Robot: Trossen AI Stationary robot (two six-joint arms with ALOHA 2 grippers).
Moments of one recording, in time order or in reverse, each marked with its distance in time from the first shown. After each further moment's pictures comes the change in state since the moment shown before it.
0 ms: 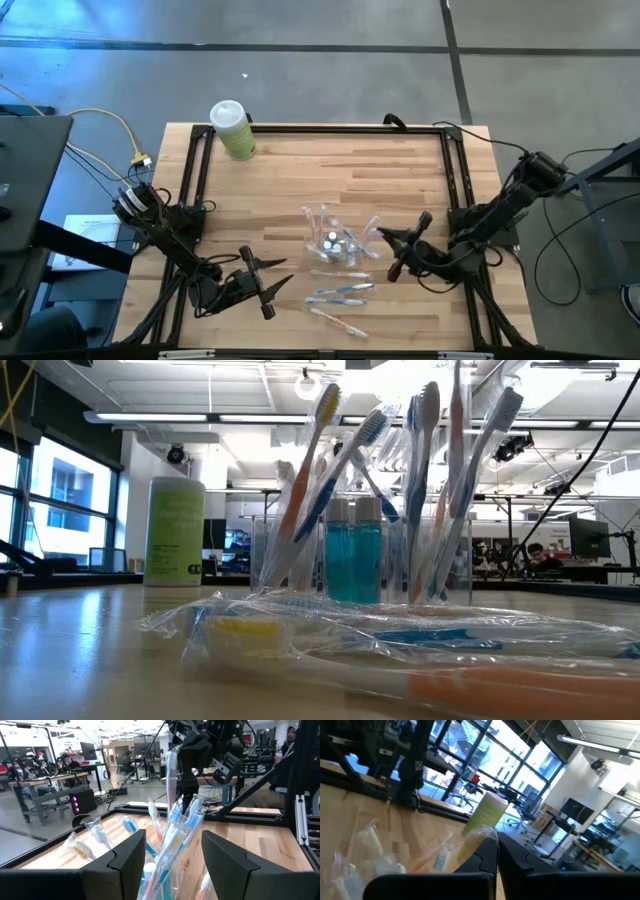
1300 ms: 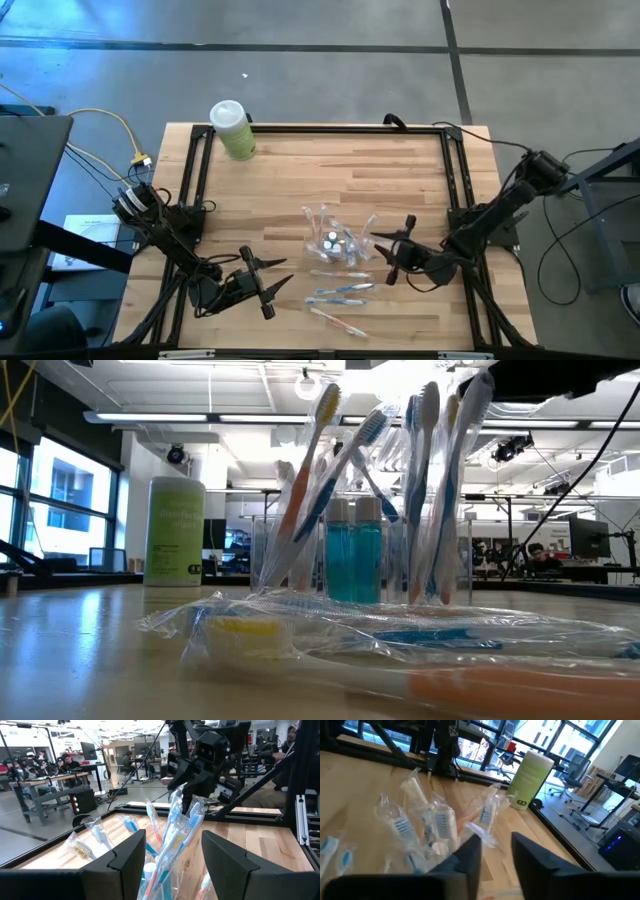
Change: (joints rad) left arm 0.000 0.000 0.000 -0.001 0.000 0.000; right arm -0.057 -0.031 0.000 -0.589 -0.187 0.680
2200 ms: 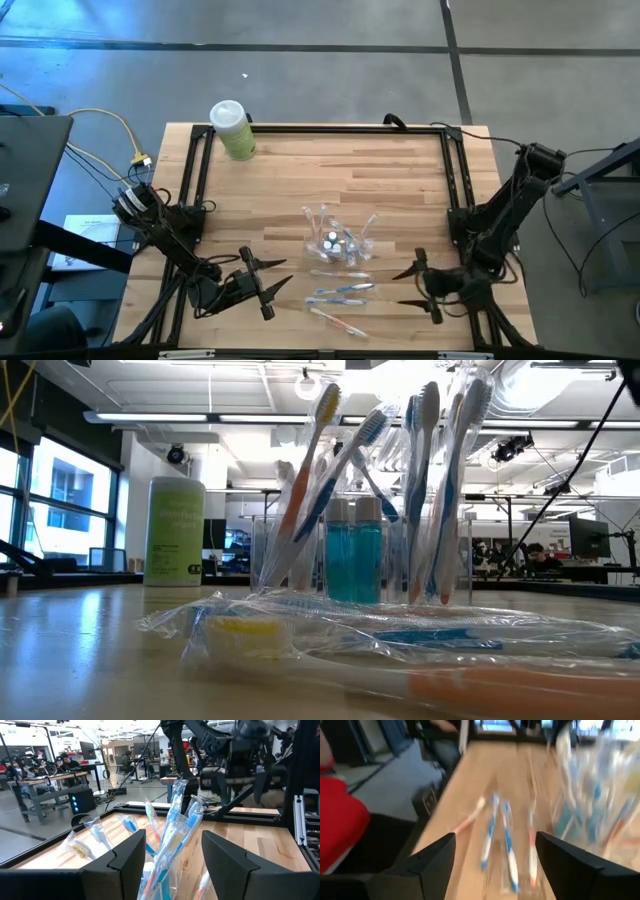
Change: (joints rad) left arm -0.005 0.000 0.000 -0.003 0.000 -0.008; right arm 0.299 -0.089 0.000 -0.276 -0.315 0.467
